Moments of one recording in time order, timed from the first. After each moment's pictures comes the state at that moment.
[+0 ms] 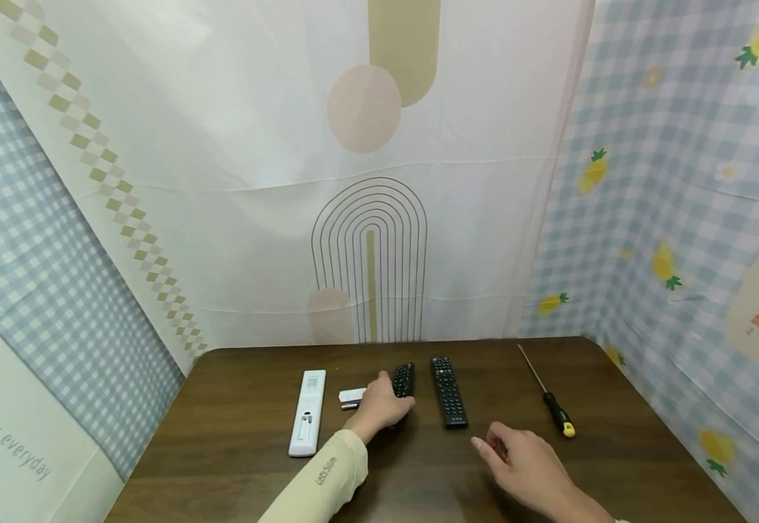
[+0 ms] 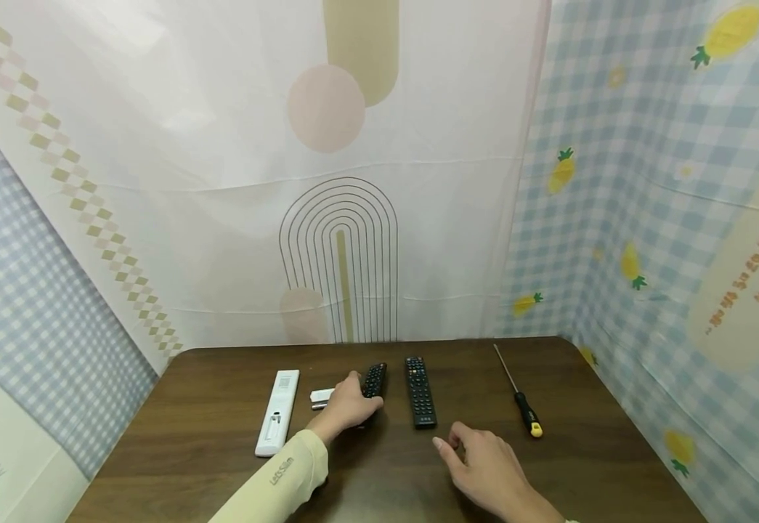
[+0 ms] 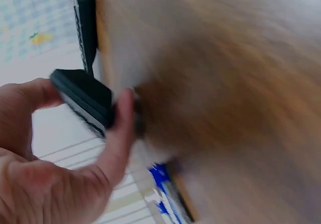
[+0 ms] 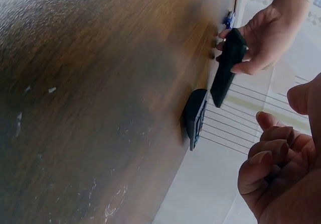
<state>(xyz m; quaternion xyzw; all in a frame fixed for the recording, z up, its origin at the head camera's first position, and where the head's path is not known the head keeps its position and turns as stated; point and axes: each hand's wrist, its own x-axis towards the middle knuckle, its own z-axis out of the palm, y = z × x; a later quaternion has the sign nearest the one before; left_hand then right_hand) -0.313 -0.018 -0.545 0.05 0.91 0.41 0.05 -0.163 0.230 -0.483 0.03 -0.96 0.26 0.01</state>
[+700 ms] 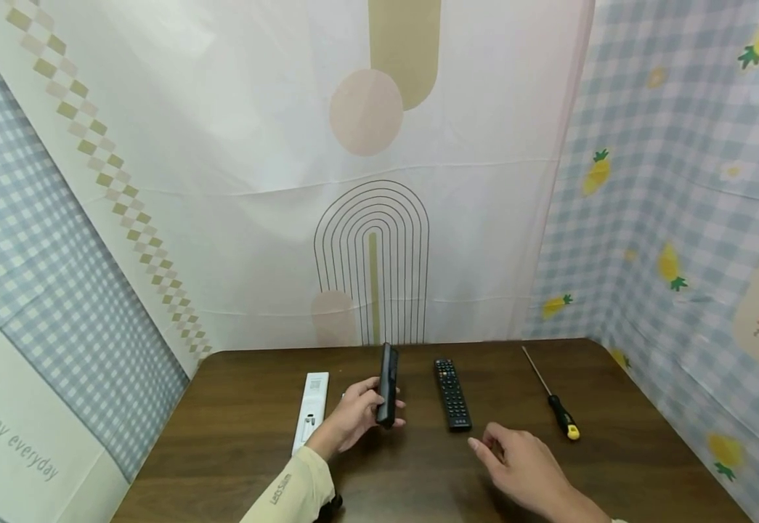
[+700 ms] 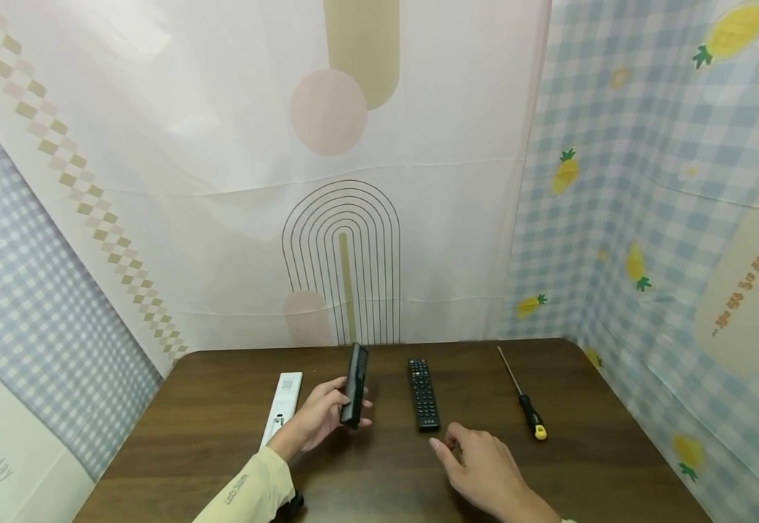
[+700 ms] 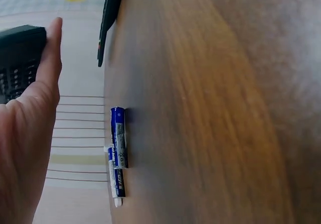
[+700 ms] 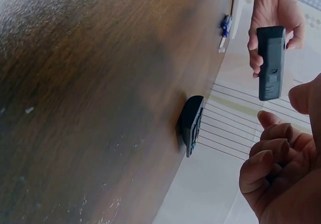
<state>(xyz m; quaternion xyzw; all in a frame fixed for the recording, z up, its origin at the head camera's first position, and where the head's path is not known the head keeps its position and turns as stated) -0.285 -0.075 -0.523 0.15 0.58 0.77 0.23 -0.167 0.224 -0.486 0.04 -0.96 0.27 0.02</state>
